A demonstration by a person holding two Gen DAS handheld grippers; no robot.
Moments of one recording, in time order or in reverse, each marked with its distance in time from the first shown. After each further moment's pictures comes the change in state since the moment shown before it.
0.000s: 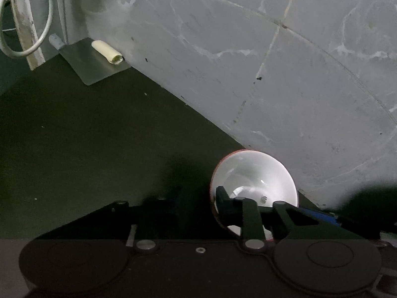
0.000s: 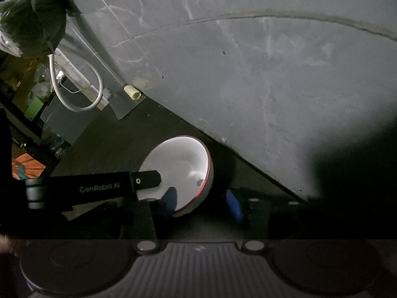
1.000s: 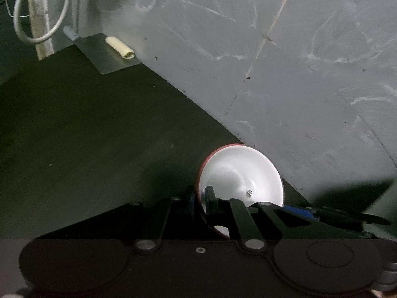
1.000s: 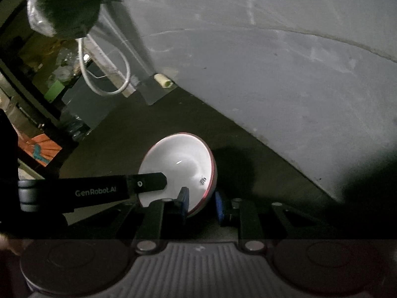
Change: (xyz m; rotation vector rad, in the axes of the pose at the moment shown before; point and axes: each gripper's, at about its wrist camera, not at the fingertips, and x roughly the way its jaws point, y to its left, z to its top) left arm -0.046 0.011 -0.038 -0.071 -0.054 -0.053; right arm -0.033 0.025 -0.016 -0.107 0.024 0.085
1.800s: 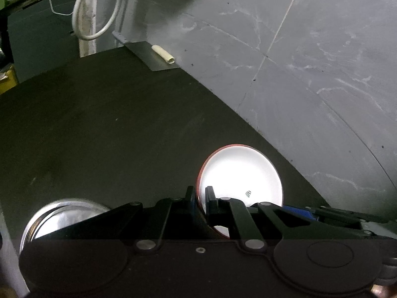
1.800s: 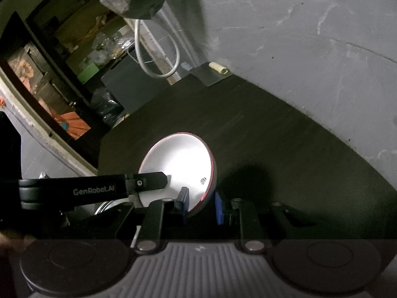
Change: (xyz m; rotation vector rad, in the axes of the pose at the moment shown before) left arm -0.113 0.020 -0.087 -0.080 -0.090 0.045; right arm -0.076 0.071 -0.071 -0.116 0.004 0.089
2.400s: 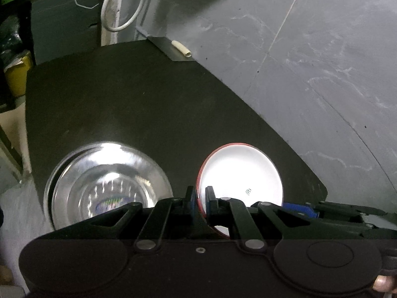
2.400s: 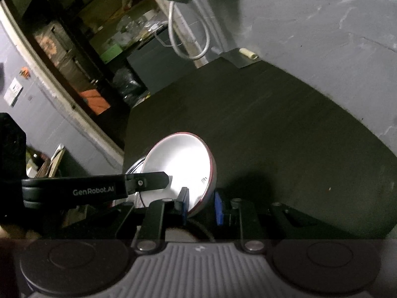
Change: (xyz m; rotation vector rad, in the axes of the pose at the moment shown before) left arm -0.068 0.014 -0.065 -0.061 -0.017 0.014; right arm -0.047 0.039 -0.051 -0.091 0.070 0.073
